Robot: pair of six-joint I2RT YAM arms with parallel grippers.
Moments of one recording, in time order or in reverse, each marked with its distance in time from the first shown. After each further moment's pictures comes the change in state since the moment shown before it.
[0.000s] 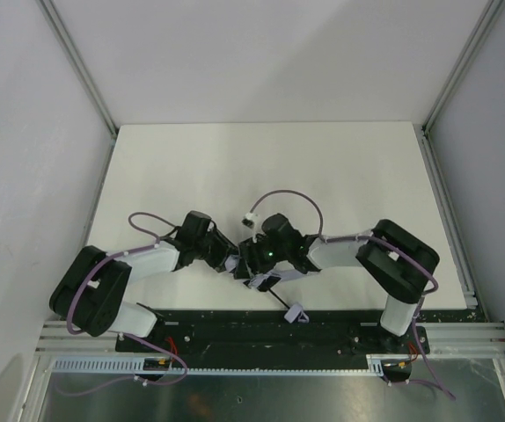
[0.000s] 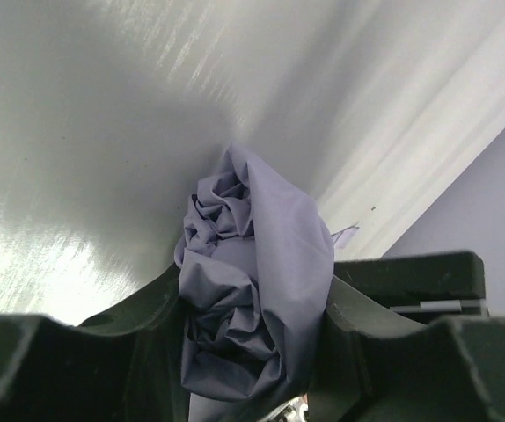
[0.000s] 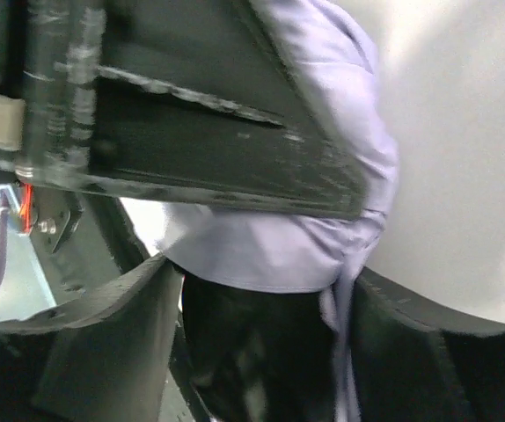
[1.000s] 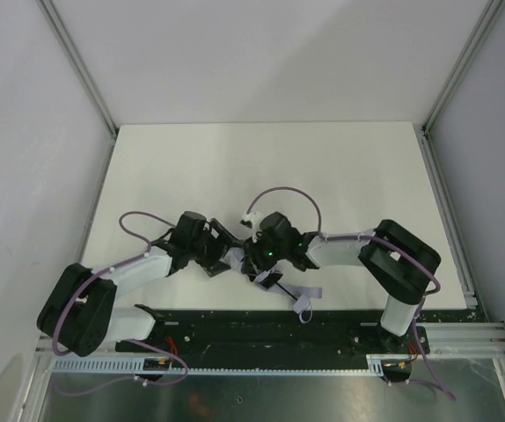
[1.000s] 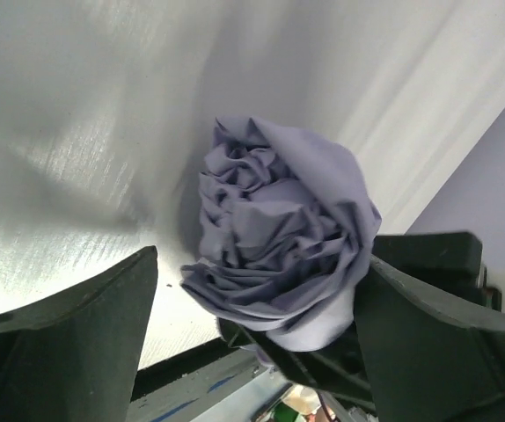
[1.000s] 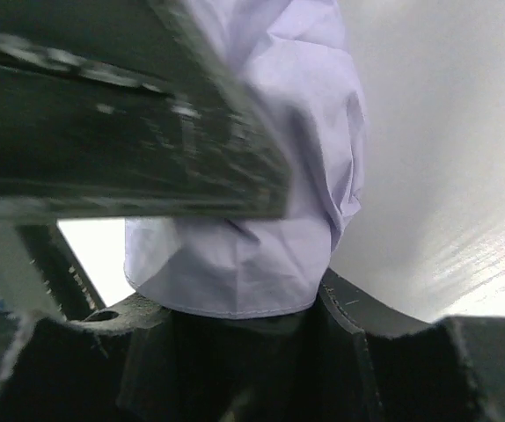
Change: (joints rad) left arm 0.002 -0.126 -0.019 -0.055 -0.051 0.026; right arm 0.063 -0.031 0.079 -0.218 0.254 -0.227
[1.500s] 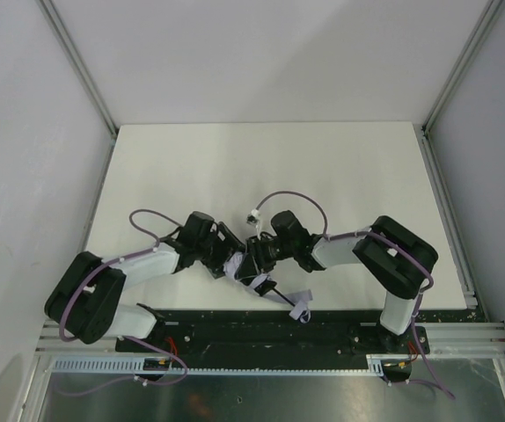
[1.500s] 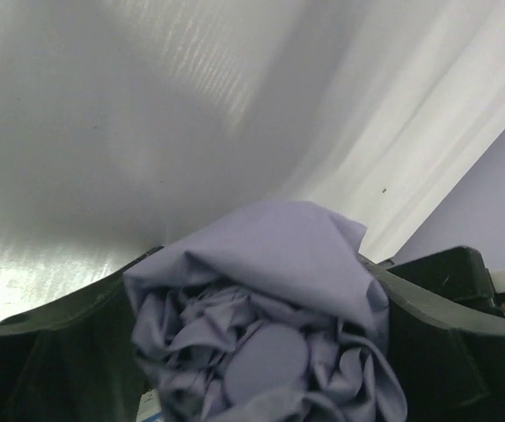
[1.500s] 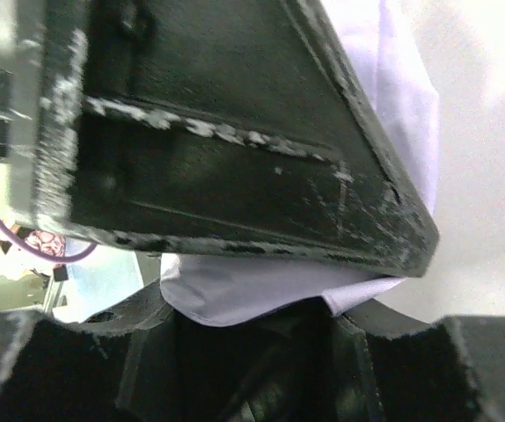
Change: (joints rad) left arm -0.044 0.070 0.025 0.010 0.024 0.014; right arm -0.104 0.032 -0.110 0.332 -0.446 0.323
